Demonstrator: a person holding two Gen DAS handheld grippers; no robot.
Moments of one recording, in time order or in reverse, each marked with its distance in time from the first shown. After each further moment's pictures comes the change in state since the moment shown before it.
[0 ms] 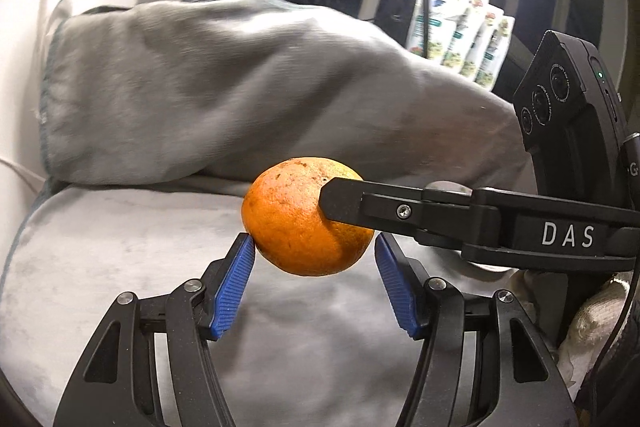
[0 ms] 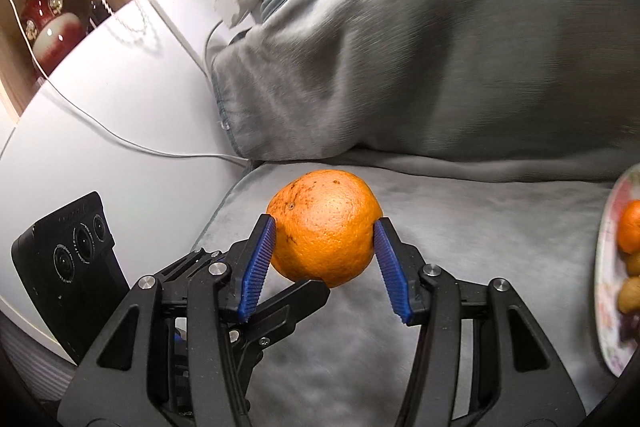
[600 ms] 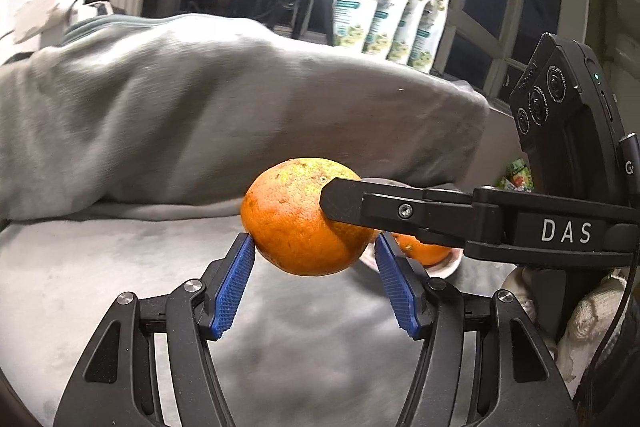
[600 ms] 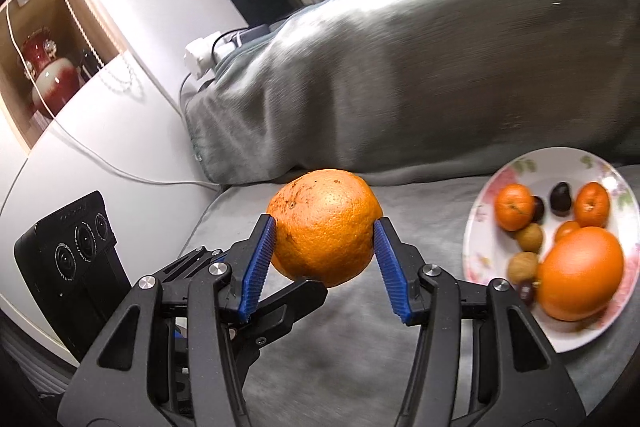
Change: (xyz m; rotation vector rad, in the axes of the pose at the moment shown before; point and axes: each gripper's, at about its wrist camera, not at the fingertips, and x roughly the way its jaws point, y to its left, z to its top) left arm 0.013 -0.086 0.004 0.108 0.012 -0.114; right arm -0.096 -0.059 -0.012 0.065 -0.099 -0.067
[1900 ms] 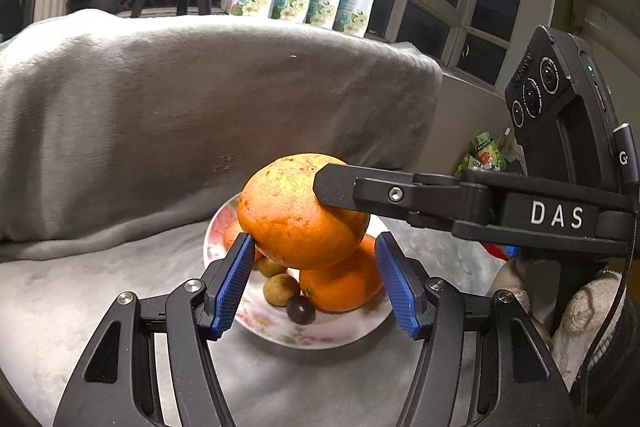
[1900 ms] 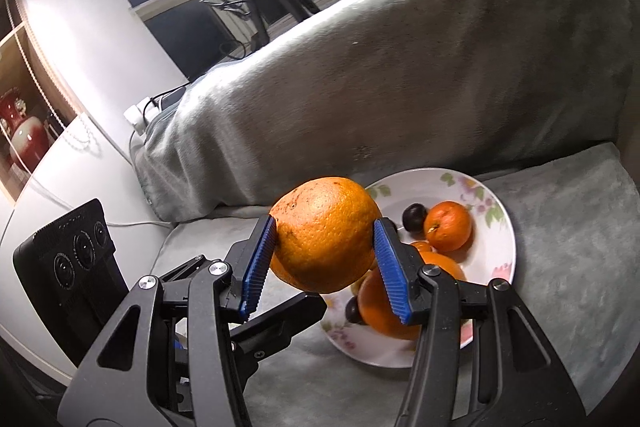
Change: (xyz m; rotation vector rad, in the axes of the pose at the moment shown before) left arm 0.077 -0.080 0.012 0.087 0.087 -0.144; right arm -0.065 -0.109 0.013 0.123 -0.084 -0.113
